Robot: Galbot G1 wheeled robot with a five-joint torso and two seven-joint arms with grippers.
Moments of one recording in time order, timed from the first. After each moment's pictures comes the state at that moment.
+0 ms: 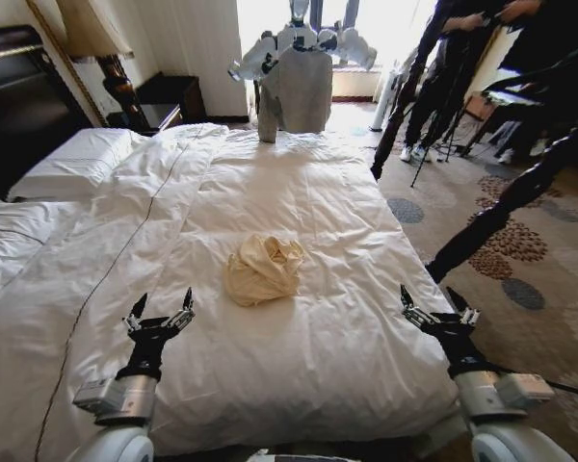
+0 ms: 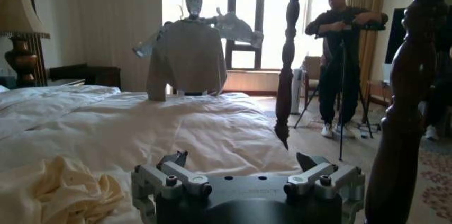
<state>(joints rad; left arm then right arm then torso) 1.84 -1.49 -0.77 -2.50 -0.30 0.08 -0.07 -1.78 1.31 0.83 2.47 0.38 -0.15 0.03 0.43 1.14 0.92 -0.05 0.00</state>
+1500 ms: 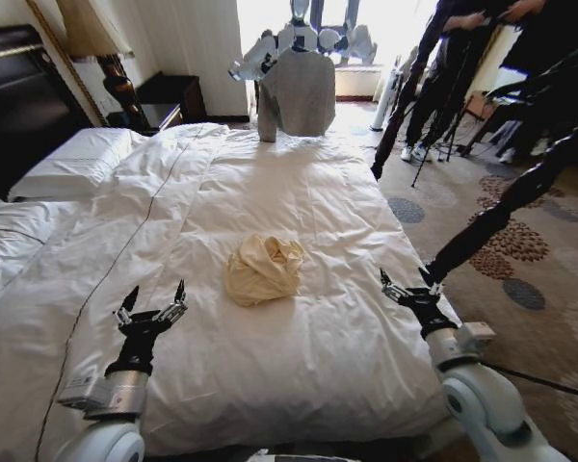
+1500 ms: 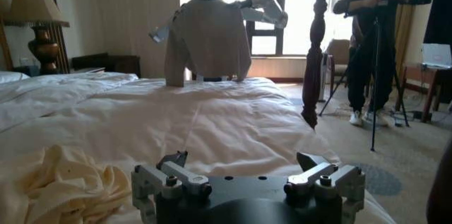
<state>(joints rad) 1.82 -1.37 -0.79 -2.50 -0.38 0.03 -0.14 -1.39 1.01 0.54 2.21 0.53 -0.21 0.23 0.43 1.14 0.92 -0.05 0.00</state>
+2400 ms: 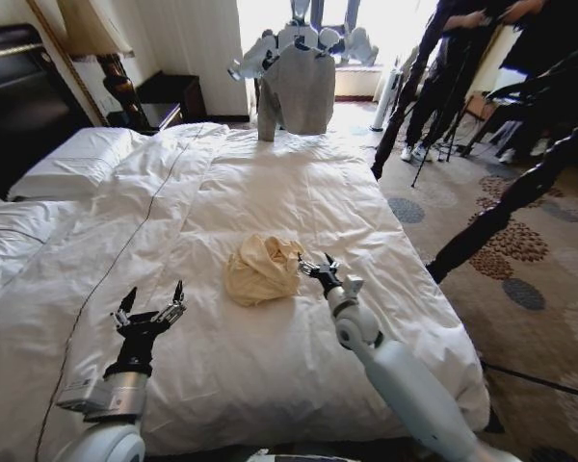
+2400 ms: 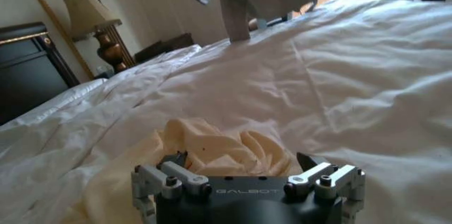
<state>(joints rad) 1.85 -1.39 -0.80 -2.50 -0.39 0.02 -0.14 -0.78 1.22 -0.11 1.76 0.81 -0.17 0.43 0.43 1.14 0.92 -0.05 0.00</state>
